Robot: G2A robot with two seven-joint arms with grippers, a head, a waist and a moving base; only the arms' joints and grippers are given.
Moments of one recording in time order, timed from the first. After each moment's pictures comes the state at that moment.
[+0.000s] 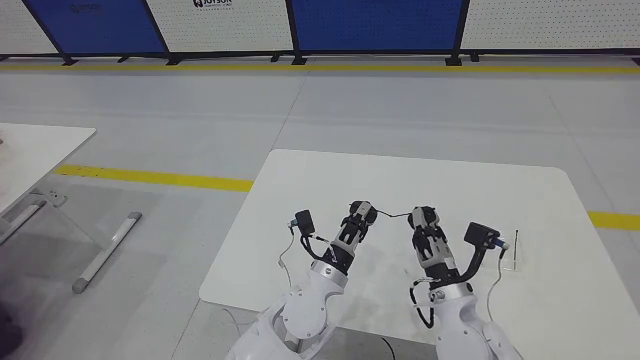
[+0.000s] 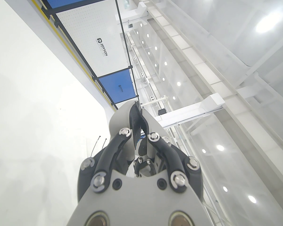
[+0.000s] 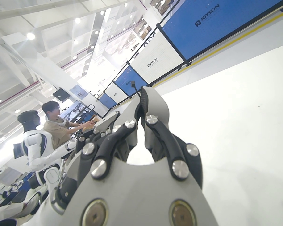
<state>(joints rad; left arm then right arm) 1.53 -1.34 -1.03 -1.73 -0.04 -0.17 0.25 -1.57 -1.38 1.10 -1.80 -0.66 0.01 -0.12</state>
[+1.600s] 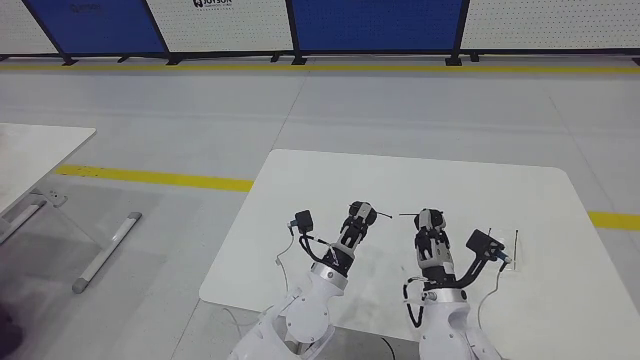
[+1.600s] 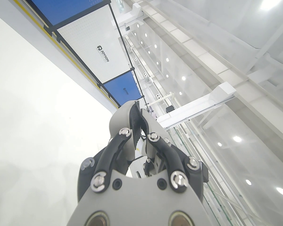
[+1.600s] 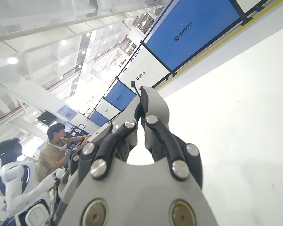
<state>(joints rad) 1.53 -1.34 -1.02 -1.70 0.11 -0.20 0.29 -1.59 -1.41 1.04 -1.81 -0.66 0.16 -0.28</state>
